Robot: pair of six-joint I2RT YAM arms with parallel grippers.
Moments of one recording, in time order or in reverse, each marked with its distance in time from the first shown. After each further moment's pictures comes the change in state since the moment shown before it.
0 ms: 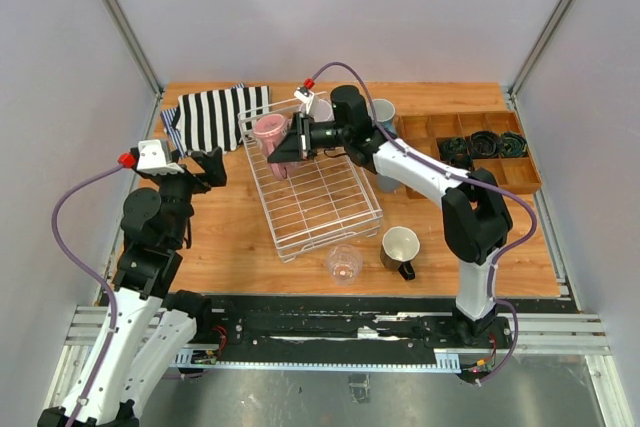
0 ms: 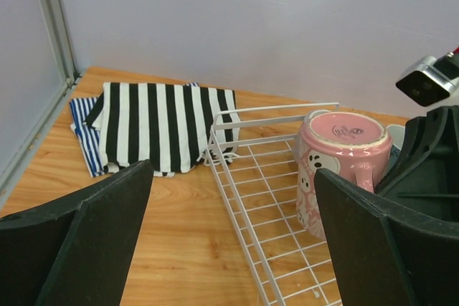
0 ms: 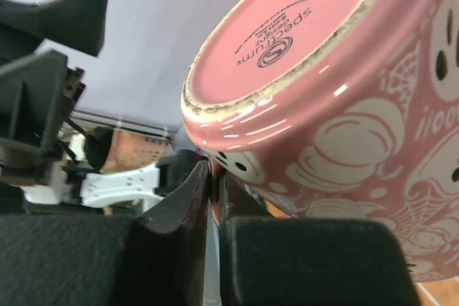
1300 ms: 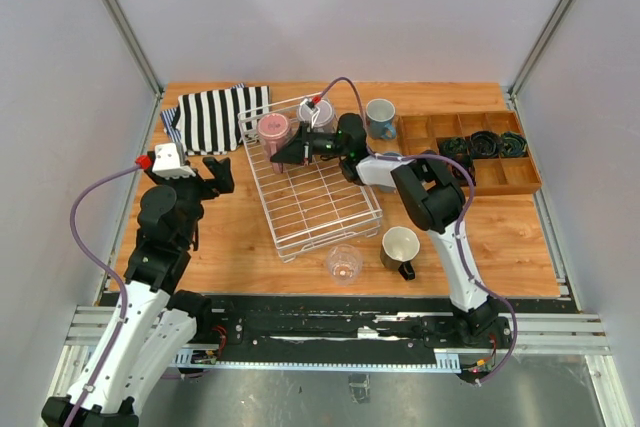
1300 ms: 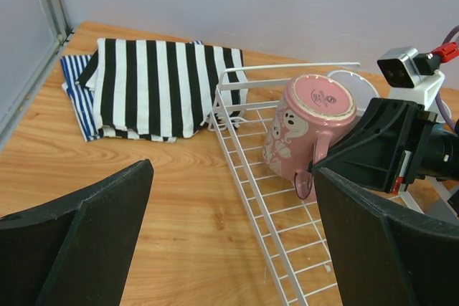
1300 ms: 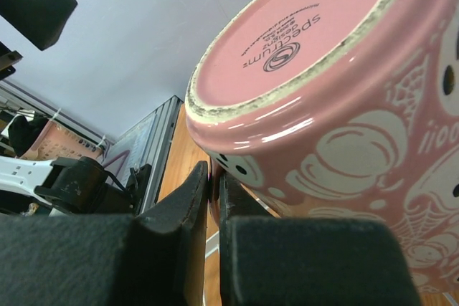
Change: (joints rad) left arm 0.000 0.031 -0.100 0.018 0.000 -0.030; right arm -0.076 0.394 -0.047 0.868 -0.085 -0.012
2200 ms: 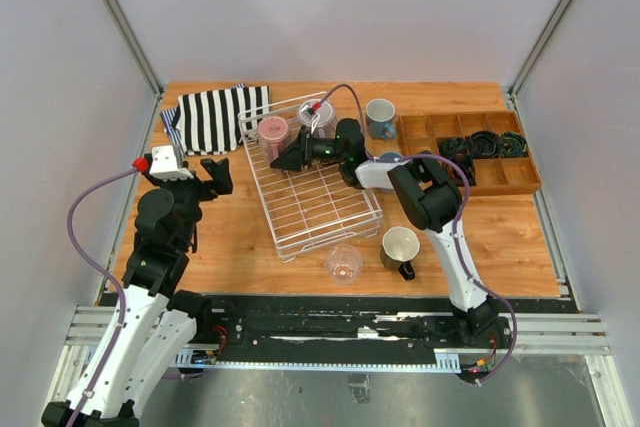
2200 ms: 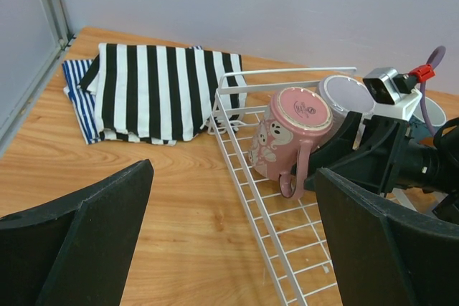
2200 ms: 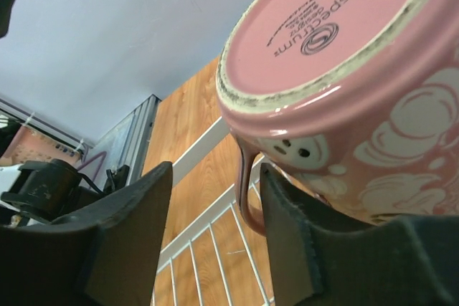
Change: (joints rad) left arm 0.000 -0.025 0.000 -0.010 0.000 0.001; right arm 0.000 0.043 -0.015 -0.019 0.042 -0.061
